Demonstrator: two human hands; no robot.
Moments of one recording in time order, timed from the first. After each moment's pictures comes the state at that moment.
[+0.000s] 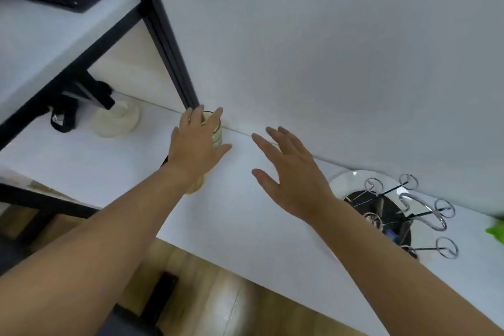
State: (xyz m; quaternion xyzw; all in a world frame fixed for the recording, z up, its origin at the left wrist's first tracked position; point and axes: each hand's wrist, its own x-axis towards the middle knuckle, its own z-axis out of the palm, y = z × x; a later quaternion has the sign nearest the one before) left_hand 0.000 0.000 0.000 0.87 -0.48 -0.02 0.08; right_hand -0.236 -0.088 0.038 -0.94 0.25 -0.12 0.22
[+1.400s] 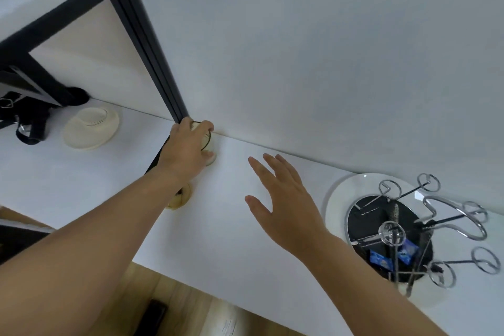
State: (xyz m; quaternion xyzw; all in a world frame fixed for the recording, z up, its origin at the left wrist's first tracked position) left_hand 0.028 -0.021 -0.059 0.88 -0.46 -0.09 0.13; right_hand -0.237 -0.064 -0.023 -0.89 0.31 -0.08 0.31
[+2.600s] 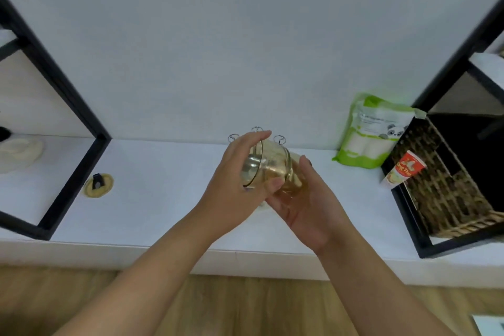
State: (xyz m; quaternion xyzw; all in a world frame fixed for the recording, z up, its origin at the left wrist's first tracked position) left_hand -0.409 0.061 0.123 0.59 -0.57 -0.32 0.48; right_hand -0.570 0.007 0.105 -0.24 0.35 -0.36 0.83
